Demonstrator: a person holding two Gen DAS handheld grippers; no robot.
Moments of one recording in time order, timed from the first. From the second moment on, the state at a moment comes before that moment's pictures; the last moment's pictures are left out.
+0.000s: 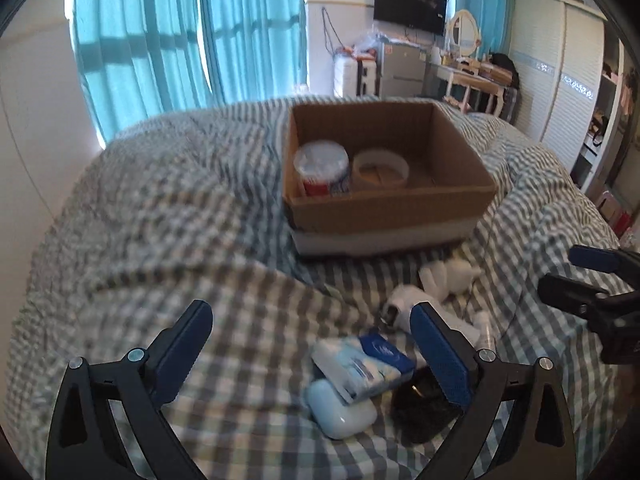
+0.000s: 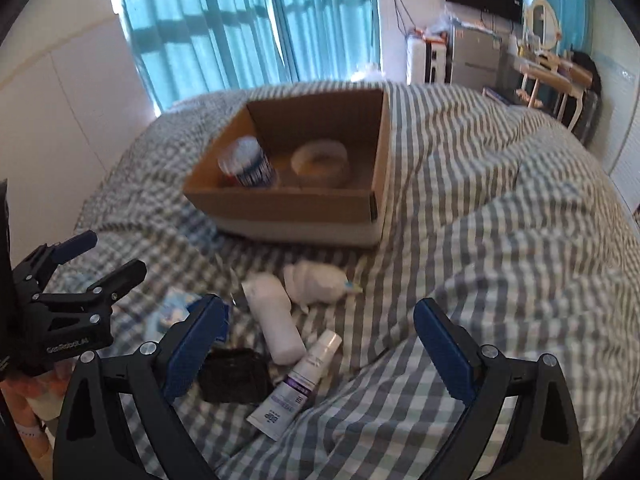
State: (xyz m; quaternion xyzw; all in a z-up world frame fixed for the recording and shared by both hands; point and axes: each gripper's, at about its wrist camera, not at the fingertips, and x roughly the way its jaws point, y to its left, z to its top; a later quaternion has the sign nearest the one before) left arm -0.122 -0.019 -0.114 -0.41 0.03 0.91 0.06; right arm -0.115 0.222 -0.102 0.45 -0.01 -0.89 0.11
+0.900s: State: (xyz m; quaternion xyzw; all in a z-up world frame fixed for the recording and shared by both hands) left arm -0.130 0.008 -0.172 -0.48 0.05 0.87 0.10; right arm -0.119 0.190 -0.188 0.53 0.06 -0.83 0.14
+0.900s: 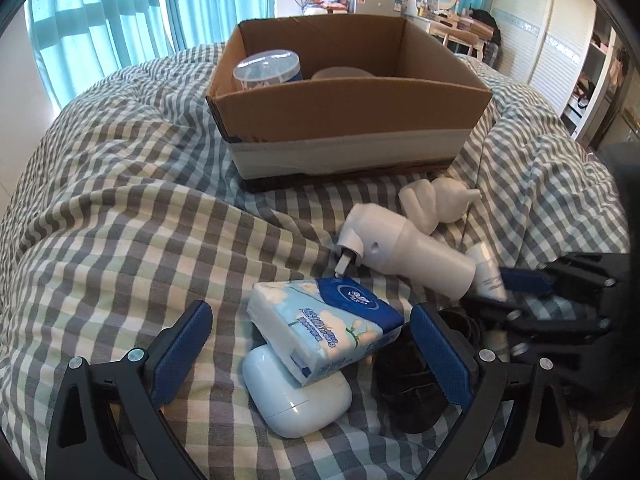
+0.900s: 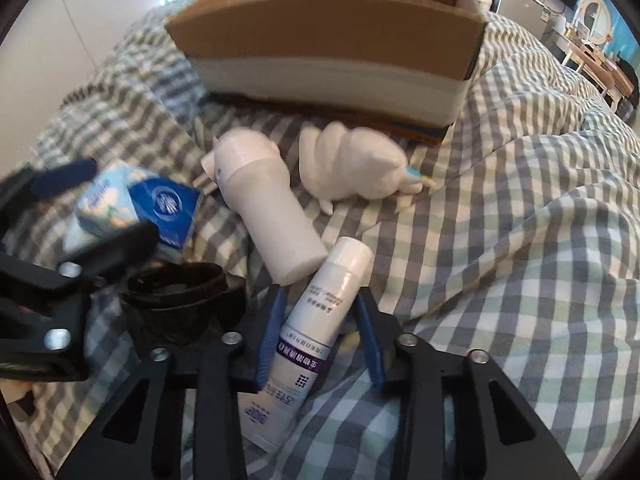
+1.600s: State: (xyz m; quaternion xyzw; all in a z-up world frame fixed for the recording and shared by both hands) left arm -0.148 0.027 -0.194 -0.53 0.07 0.84 0.11; right arm -0.121 0.215 -0.157 0.49 0.01 -0.86 0.16
